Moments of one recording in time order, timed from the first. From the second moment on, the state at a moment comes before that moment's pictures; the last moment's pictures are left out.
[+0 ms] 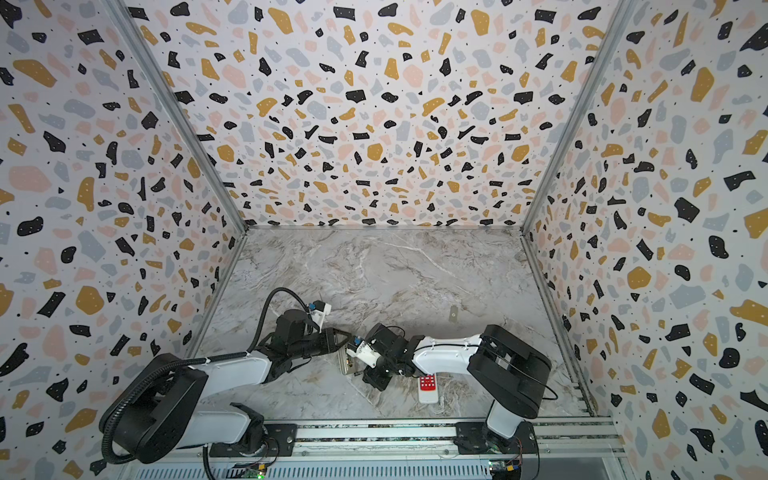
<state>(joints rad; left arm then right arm) -0.45 1.34 0.32 0.39 0.51 -0.68 1.04 1.65 0.78 -0.13 -0.32 0.05</state>
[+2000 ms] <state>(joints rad) -0.34 1.02 0.23 0.22 0.42 -0.65 1.14 1.81 1.11 -0.43 0.00 0.32</state>
